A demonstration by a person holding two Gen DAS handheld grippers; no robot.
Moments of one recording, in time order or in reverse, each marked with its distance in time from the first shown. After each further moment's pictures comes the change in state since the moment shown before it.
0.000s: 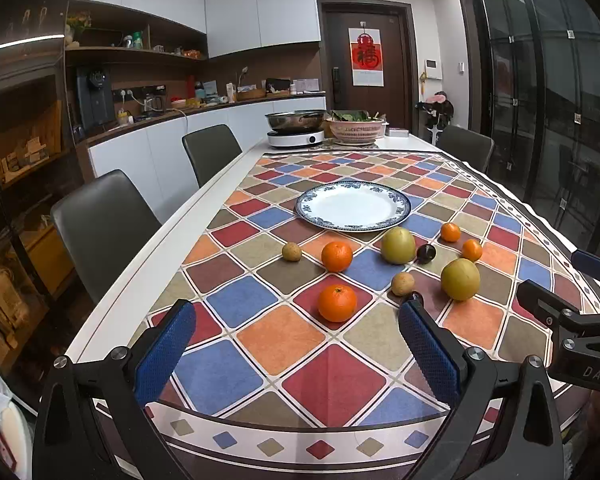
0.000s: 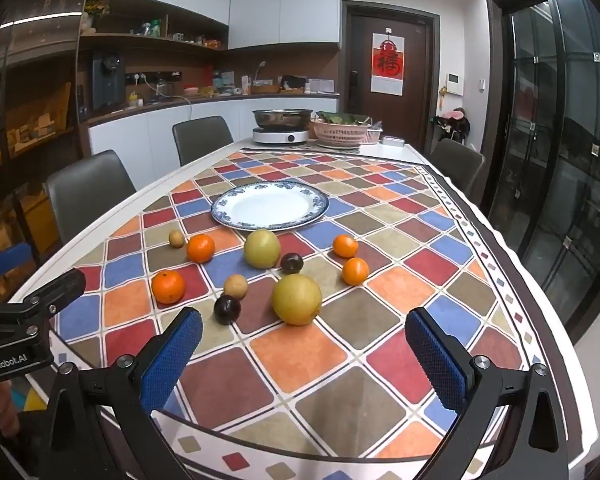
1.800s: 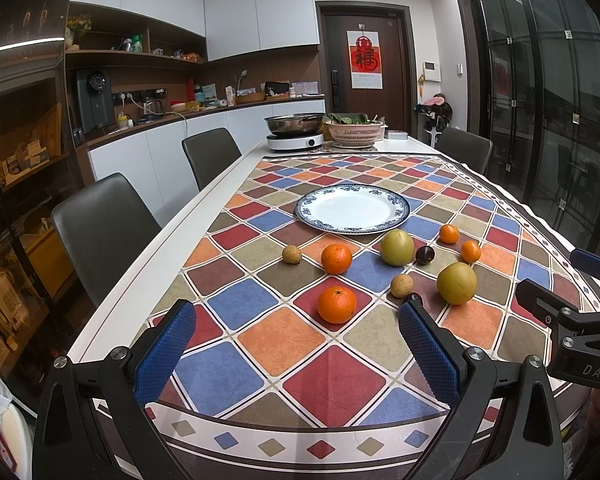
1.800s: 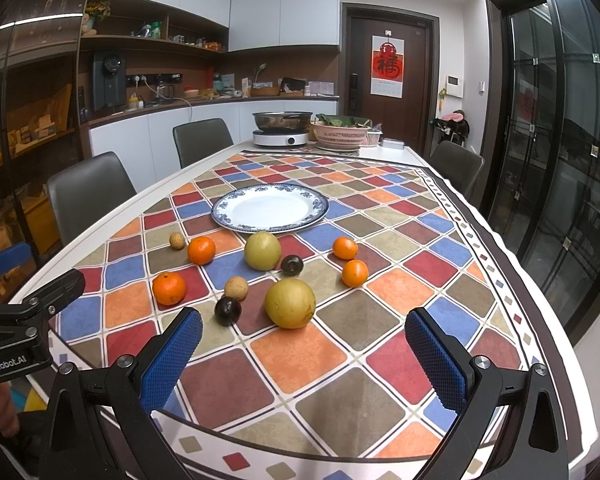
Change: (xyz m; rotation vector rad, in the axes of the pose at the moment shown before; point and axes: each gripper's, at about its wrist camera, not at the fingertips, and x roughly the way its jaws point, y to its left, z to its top) left arm -0.005 -0.001 0.000 0.002 -0.009 0.000; right arm -0.001 0.000 0.000 -0.001 -0.006 0.002
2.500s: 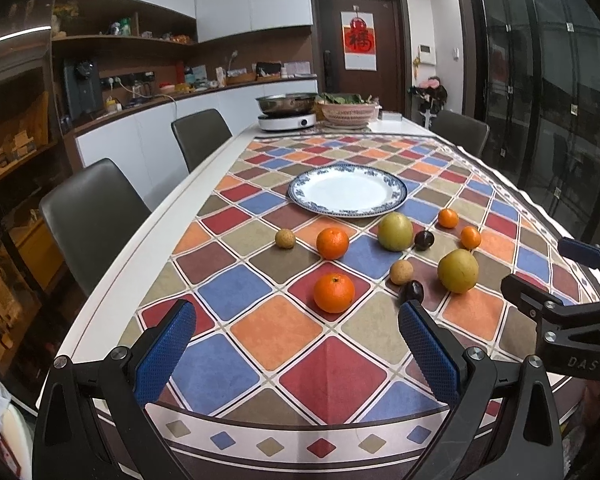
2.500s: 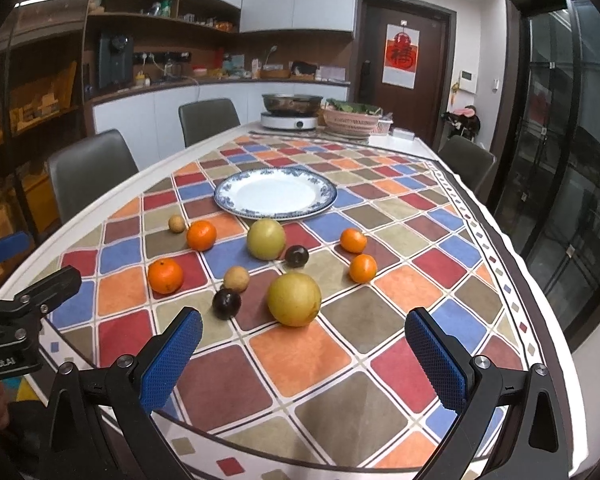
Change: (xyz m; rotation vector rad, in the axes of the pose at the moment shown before) left arm 0.020 0.004 0.006 0.015 0.088 -0.039; right arm 0.020 0.009 0.008 -0.054 0.075 0.004
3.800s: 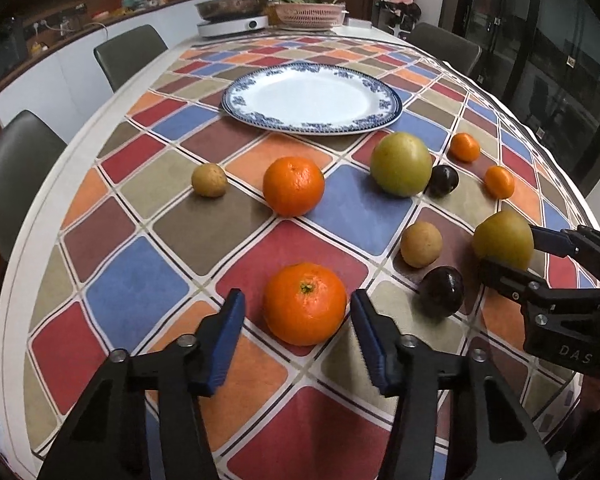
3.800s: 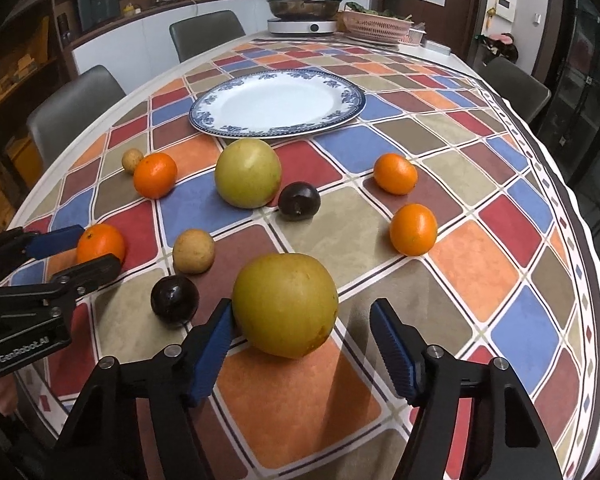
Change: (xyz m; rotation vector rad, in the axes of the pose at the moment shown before) left arm 0.145 -0.017 0.012 0.057 0.352 -0.174; right arm 0.125 -0.008 0.007 0.008 0.340 0.091
